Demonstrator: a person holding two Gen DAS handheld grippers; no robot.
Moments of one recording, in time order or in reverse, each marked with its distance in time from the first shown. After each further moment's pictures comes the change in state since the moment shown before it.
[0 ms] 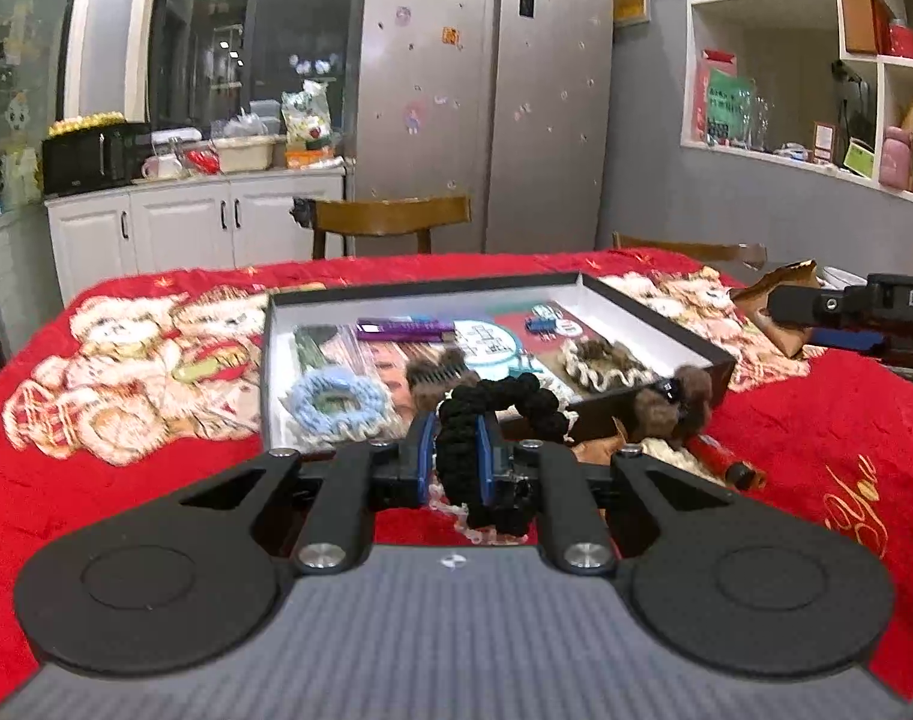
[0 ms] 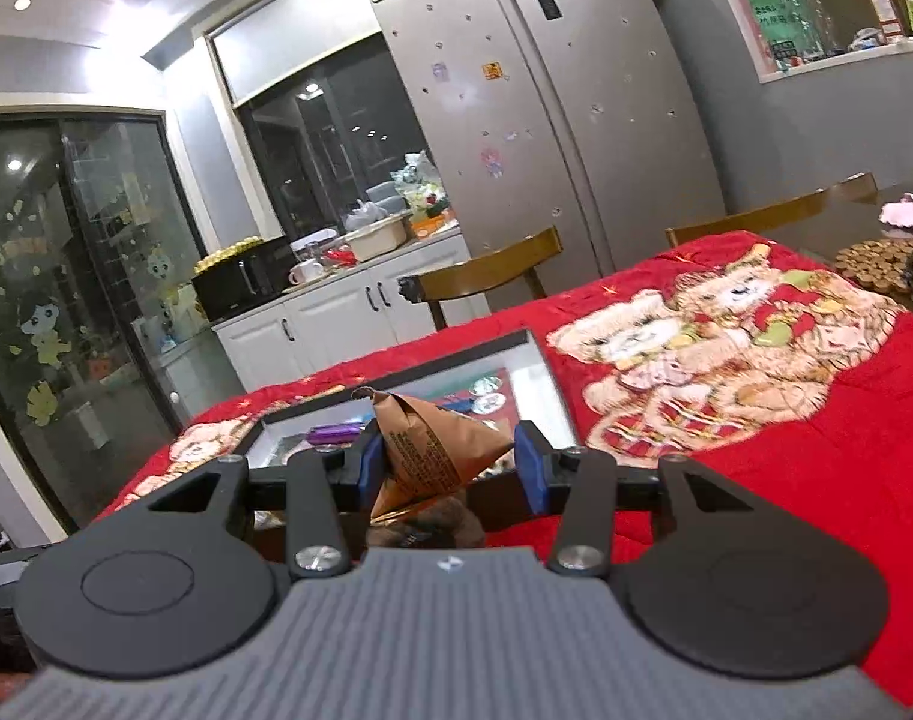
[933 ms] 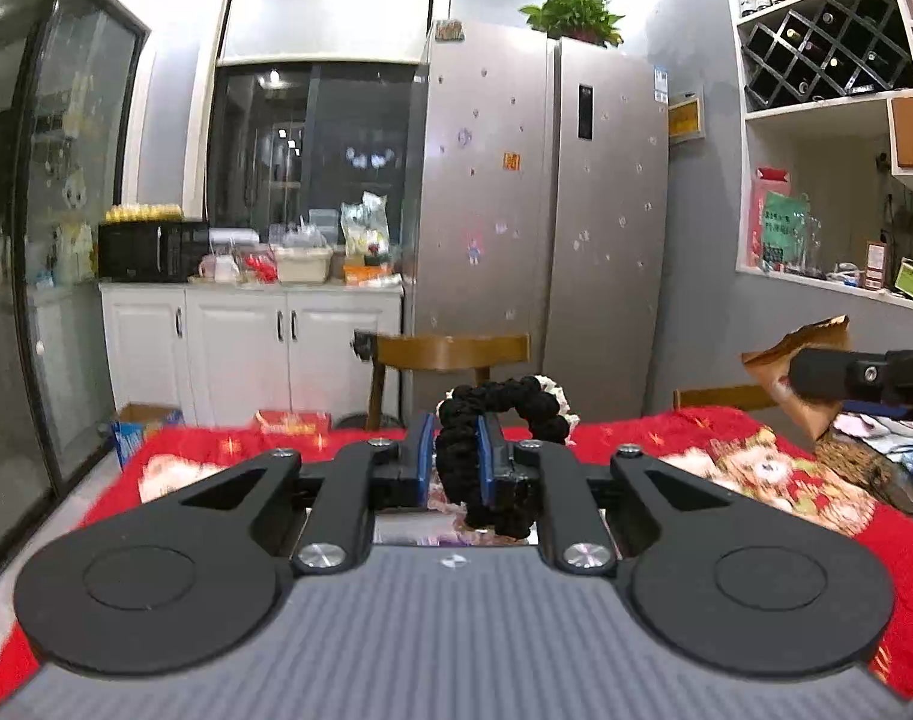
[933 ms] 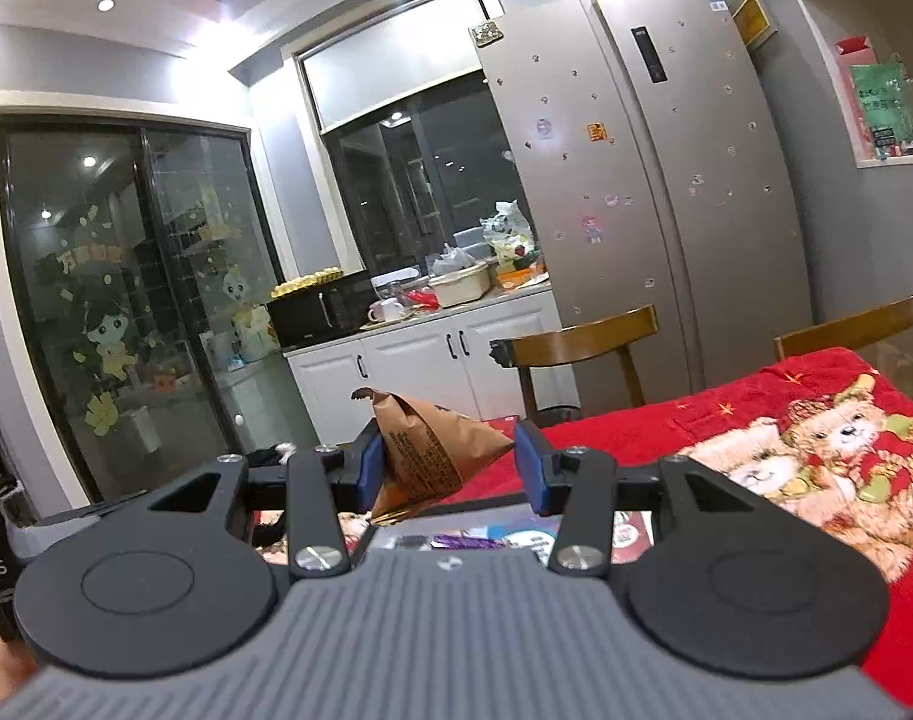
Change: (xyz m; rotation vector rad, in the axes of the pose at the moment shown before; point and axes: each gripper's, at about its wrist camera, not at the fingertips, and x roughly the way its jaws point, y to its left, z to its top) left arm -0.024 0.028 0.122 -0.024 -0.216 0.115; right arm 0.011 0.092 0.089 -0.094 -0.072 0.128
